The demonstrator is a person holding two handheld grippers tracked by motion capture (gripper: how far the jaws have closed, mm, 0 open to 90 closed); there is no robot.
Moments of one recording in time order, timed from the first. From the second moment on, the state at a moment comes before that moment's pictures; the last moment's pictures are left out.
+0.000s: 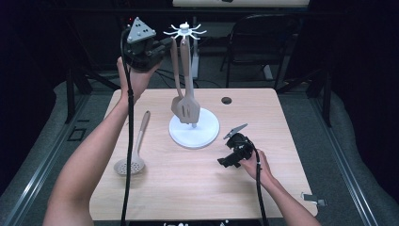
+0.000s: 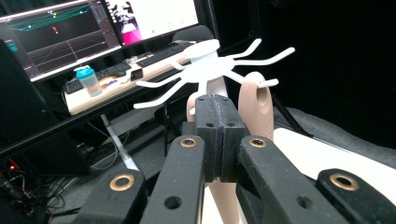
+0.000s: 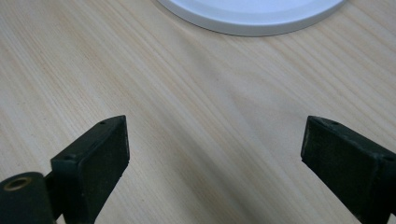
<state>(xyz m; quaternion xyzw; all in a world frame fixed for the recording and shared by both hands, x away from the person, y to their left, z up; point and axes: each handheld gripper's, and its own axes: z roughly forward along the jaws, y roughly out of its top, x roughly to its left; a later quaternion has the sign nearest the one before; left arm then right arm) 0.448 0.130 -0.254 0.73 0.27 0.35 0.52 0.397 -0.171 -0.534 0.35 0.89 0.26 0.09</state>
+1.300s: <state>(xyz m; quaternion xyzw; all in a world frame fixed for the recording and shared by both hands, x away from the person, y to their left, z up) 0.475 0.147 -0.256 0.71 0.31 0.35 0.52 0.397 -0.169 -0.536 0.35 0.90 0.25 0.09</state>
